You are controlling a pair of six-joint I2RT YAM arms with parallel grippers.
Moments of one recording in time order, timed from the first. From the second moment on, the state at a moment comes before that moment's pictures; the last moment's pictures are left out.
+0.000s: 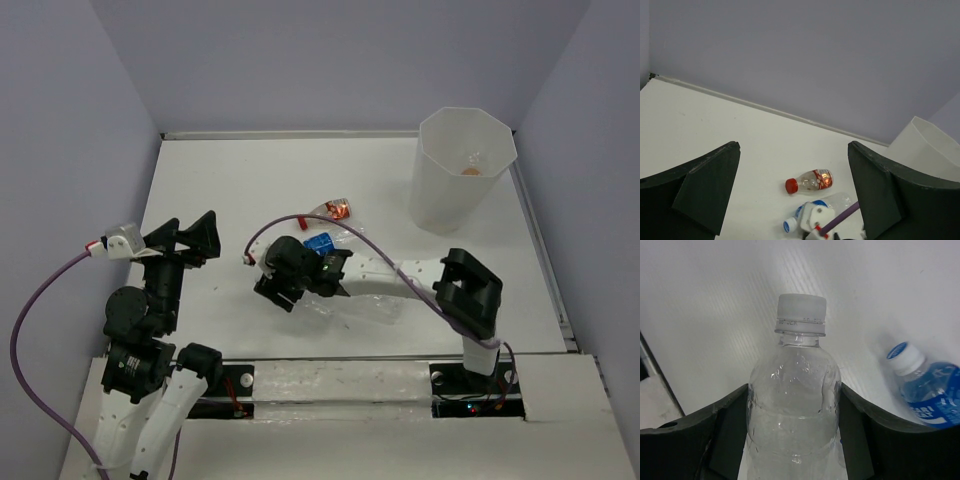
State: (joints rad) left arm -0.33 0.30 0.74 -0.22 -0.28 -0.41; right arm 1.16 1.93 1.42 -0.32 0.00 -0.03
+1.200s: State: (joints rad) left arm -0.35 0.29 0.74 -0.22 -0.25 -0.41; right arm 0.15 1.66 1.32 0.69 0.48 -0.02
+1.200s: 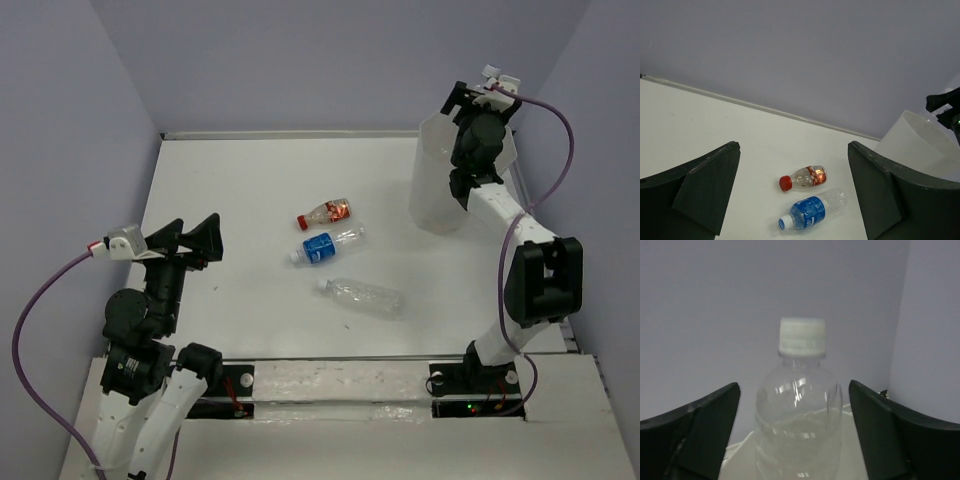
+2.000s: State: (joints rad) left arm -0.35 0.30 0.74 -0.22 -0.23 -0.41; right arm 0.64 1.22 1.10 0.00 0.01 0.15
